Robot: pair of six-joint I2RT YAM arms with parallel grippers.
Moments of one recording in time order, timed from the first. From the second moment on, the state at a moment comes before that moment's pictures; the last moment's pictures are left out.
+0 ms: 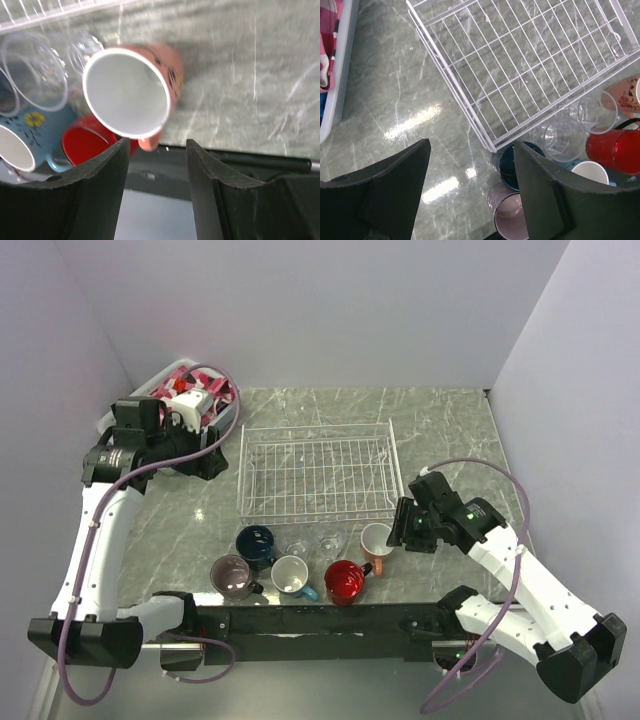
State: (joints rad) left arm -0.08 1.15 1.39 -0.96 0.41 0.16; right arm 0.54 0.92 0.86 -1.05 -0.03 0.73
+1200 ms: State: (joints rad) left arm -0.08 1.15 1.41 -0.94 0.46 0.13; right arm 0.60 0.94 0.76 -0.97 0.09 0.78
